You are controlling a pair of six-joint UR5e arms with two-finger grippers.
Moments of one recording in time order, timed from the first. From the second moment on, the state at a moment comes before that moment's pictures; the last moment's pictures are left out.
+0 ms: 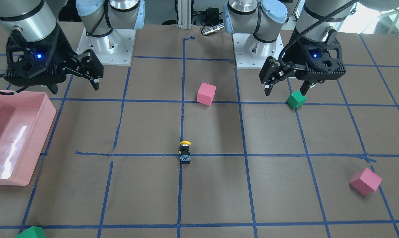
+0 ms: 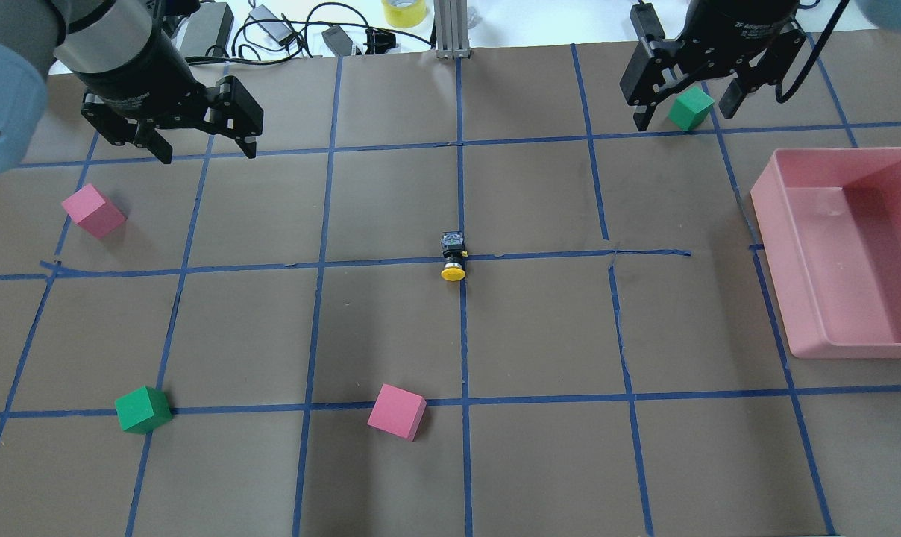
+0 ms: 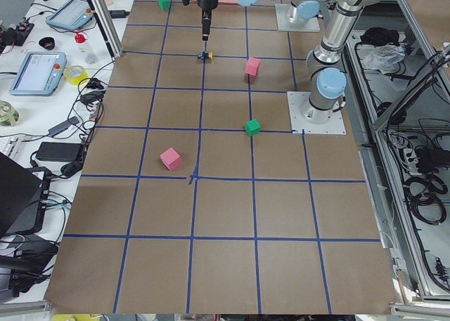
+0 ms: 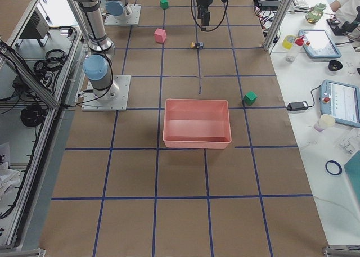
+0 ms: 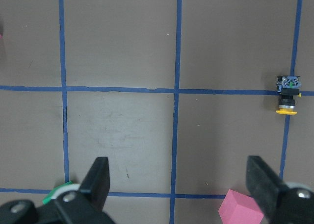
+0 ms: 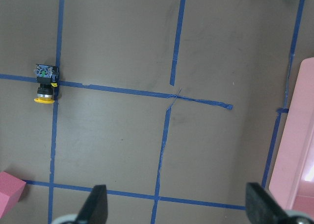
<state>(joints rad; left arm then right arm) -1.55 -1.57 -1.56 -1.48 1.59 -0.01 1.56 -1.47 1.38 -1.47 -1.55 -0.14</state>
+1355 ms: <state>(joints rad) -1.55 -1.56 -1.55 -1.50 1.59 -0.01 1.61 -1.46 1.38 -1.49 -1.56 -0.09</state>
